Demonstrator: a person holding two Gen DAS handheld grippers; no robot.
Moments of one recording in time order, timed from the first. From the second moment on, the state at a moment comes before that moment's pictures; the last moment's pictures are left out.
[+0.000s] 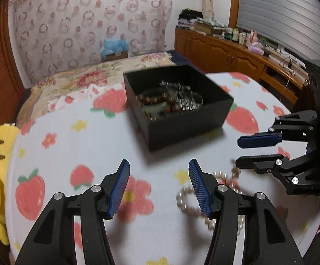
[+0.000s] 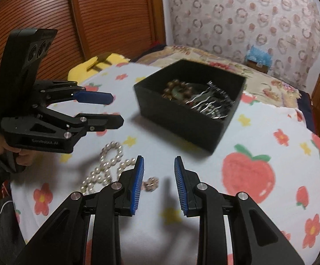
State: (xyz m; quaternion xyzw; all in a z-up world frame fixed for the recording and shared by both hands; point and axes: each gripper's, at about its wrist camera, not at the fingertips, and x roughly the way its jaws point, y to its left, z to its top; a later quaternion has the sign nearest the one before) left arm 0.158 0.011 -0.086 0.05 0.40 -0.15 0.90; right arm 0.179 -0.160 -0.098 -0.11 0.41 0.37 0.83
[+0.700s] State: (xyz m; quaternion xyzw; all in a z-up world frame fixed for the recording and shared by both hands) left arm 0.147 0.005 -0.106 0.06 0.43 -0.17 0.89; right arm 0.180 -0.153 -0.108 -0.14 0.43 0.36 0.82
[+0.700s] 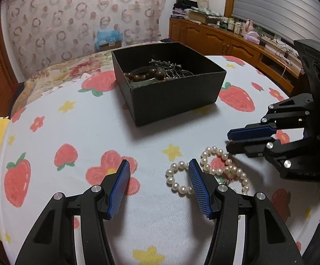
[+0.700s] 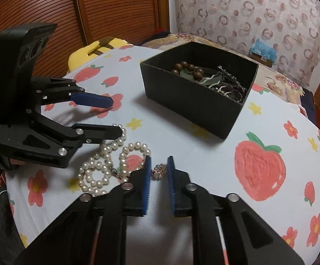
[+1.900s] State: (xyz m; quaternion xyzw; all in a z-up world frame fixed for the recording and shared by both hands) left arm 0.138 0.003 -0.014 0.05 0.32 -0.17 0.93; right arm 0.181 -0.175 -0.070 -0.12 0.38 0.34 0.85
